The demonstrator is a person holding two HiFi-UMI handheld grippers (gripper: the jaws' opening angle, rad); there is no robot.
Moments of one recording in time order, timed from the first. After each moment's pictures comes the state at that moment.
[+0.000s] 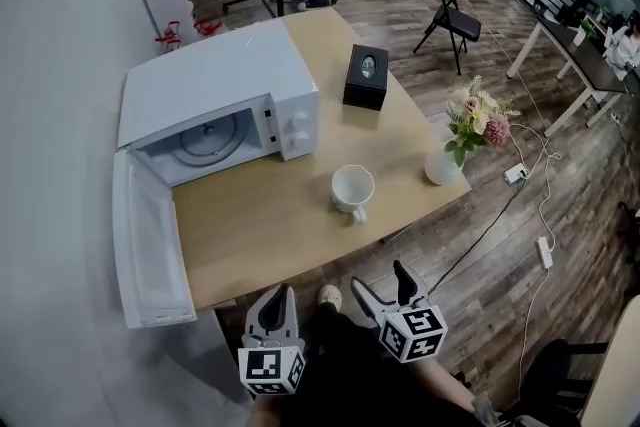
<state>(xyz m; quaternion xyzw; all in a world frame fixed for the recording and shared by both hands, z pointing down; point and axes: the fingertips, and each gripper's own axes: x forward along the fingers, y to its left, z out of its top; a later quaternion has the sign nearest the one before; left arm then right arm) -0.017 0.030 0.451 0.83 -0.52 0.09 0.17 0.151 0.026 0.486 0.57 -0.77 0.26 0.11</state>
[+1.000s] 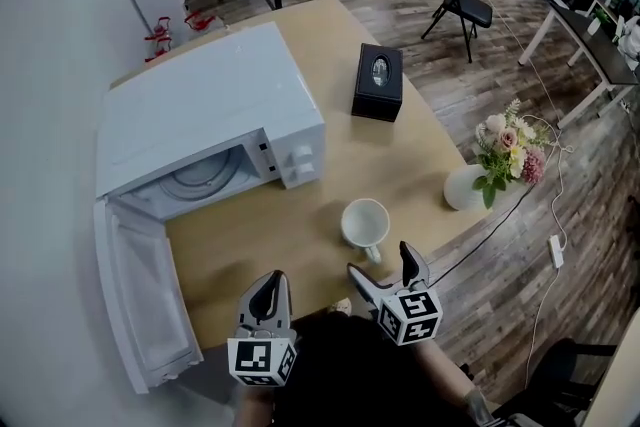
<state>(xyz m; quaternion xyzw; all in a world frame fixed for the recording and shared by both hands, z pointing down) -0.015 -0.109 0.463 0.84 -0.50 0.10 0.16 0.164 -0.117 0.530 0.57 -0.77 0.25 0.13</state>
